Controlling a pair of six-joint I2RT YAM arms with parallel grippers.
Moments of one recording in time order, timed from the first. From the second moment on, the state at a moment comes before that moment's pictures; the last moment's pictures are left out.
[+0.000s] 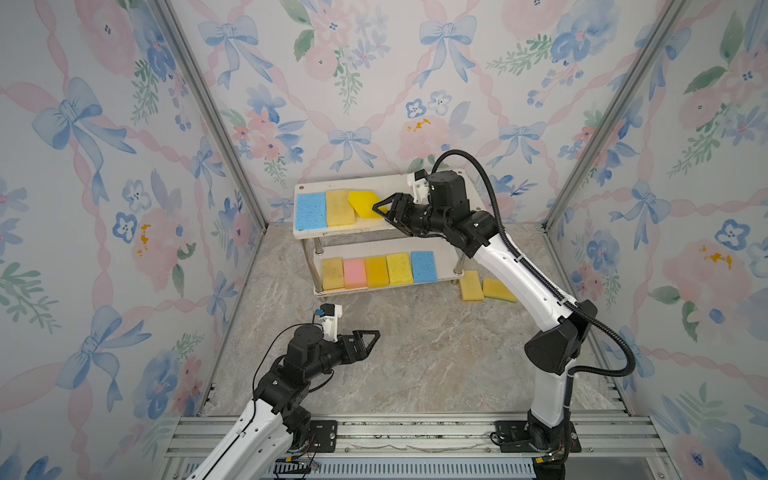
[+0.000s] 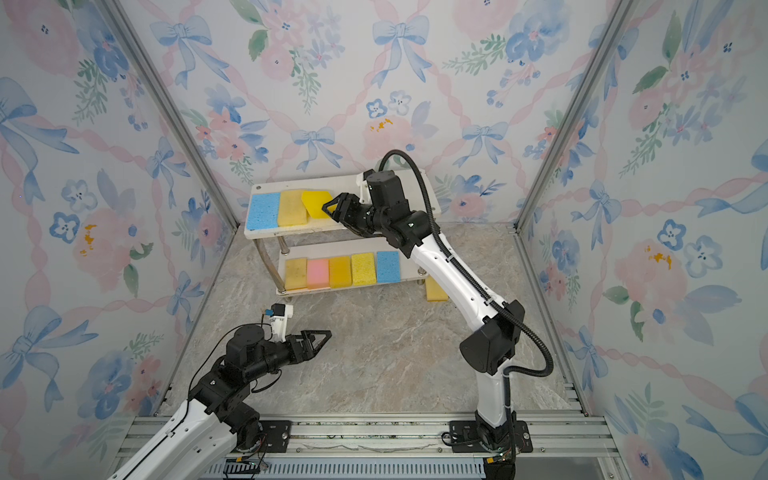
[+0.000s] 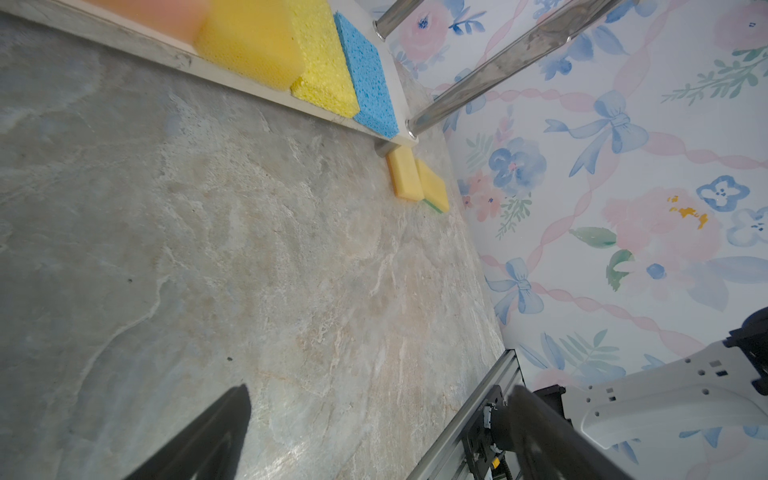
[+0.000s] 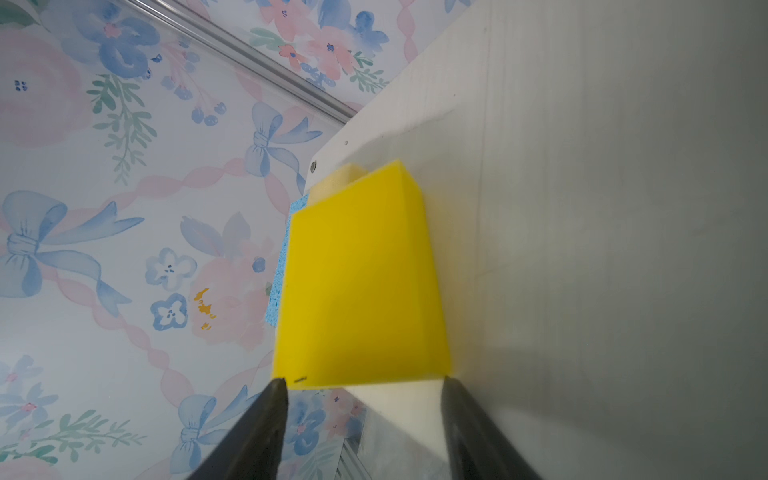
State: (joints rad) left arm -0.47 0.53 0.32 -0.21 0.36 -0.81; right arm 0.67 1.95 2.18 -0.55 -0.33 0.93
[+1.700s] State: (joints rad) left arm -0.43 0.52 0.32 -0.21 0.40 -0.81; right arm 0.65 1.97 2.16 -0.52 -0.27 0.82
